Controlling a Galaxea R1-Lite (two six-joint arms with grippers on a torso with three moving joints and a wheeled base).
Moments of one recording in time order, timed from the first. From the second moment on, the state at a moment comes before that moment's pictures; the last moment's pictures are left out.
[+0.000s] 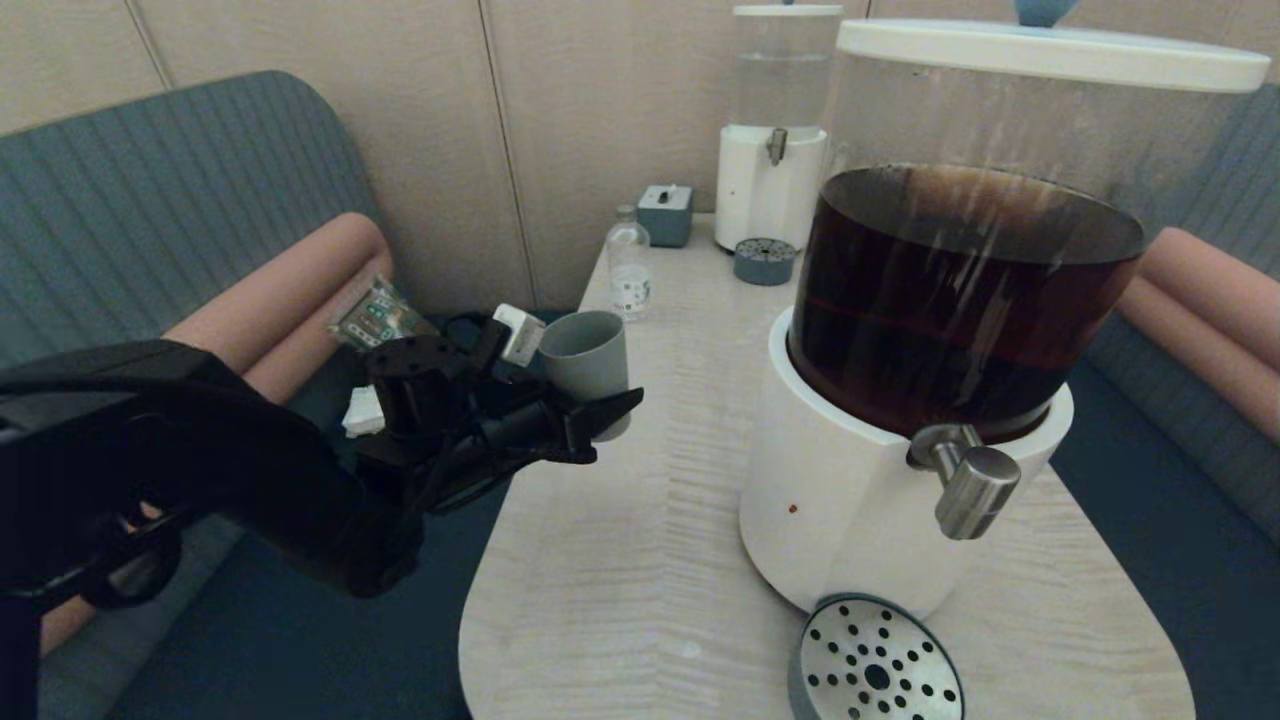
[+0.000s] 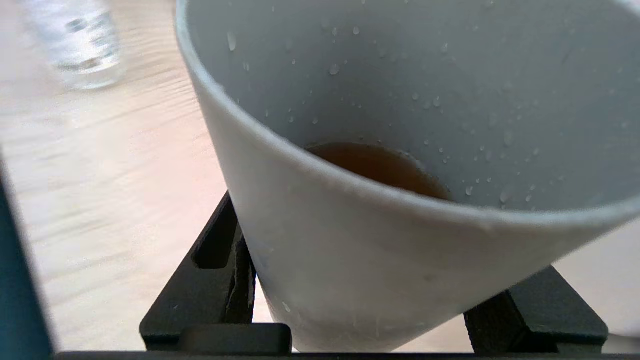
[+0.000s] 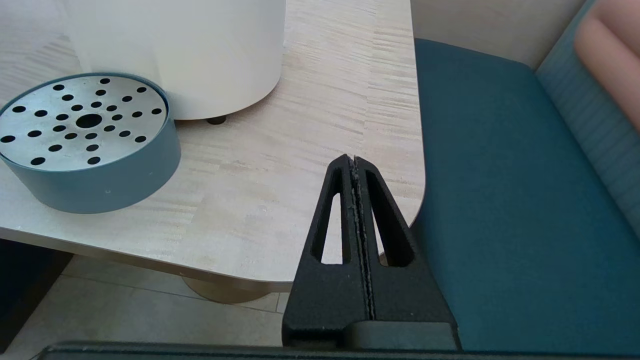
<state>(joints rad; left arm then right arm) -0.34 2.12 -0.92 -1.24 -0.45 -0.07 -0.01 0.00 0.00 0.00 0.02 -0.10</state>
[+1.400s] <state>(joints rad) -0.28 2.36 -1.01 -1.26 -0.45 -0.06 -0.01 0.00 0.00 0.00 0.02 -0.10</state>
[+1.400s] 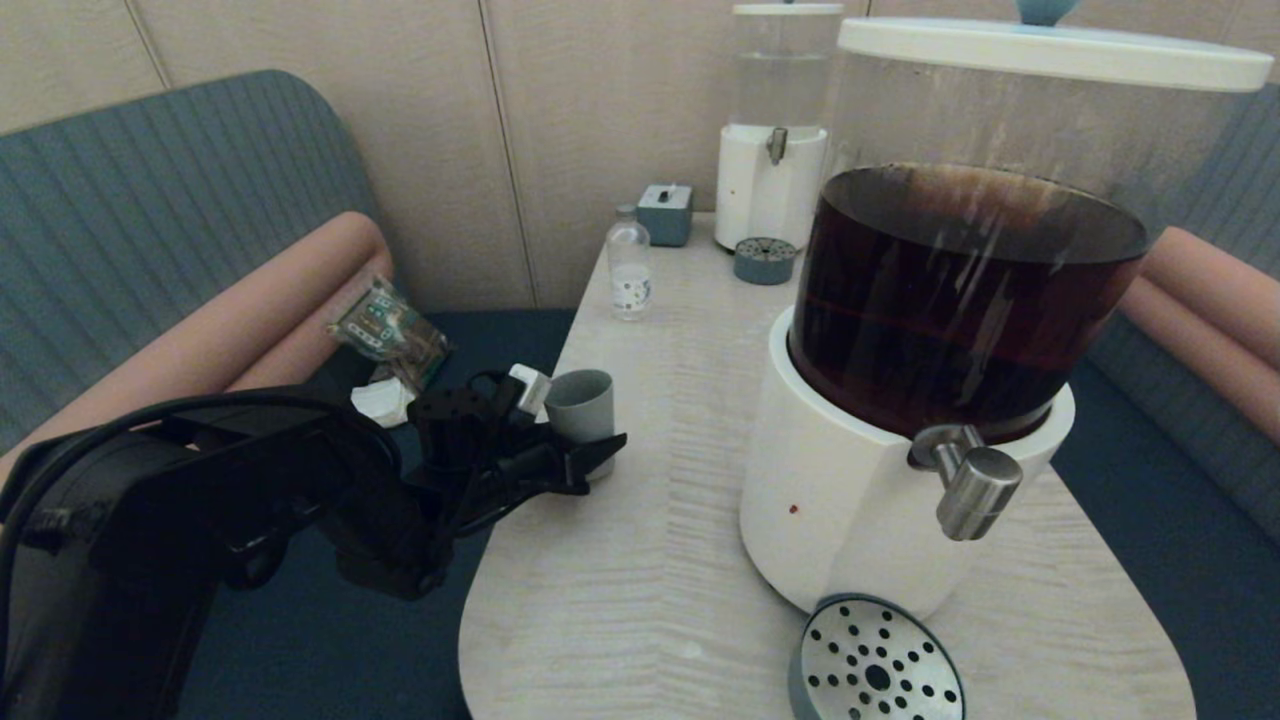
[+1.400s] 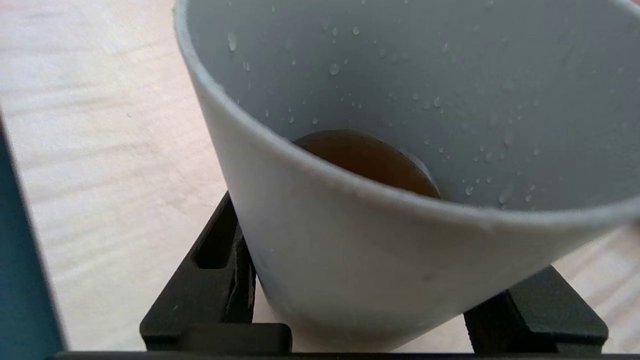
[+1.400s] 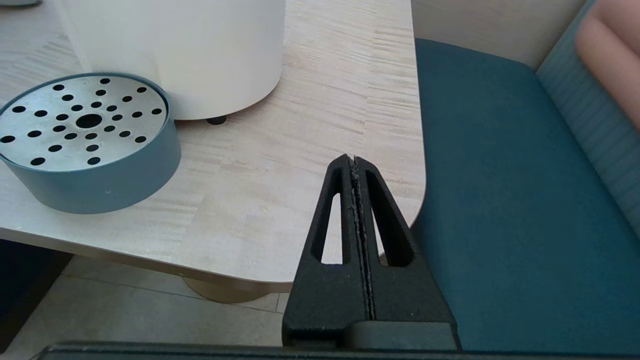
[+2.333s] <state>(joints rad) -0.28 2.35 -0.97 -1.28 -0.45 -0.06 -0.01 0.00 0.00 0.00 0.02 -0.10</state>
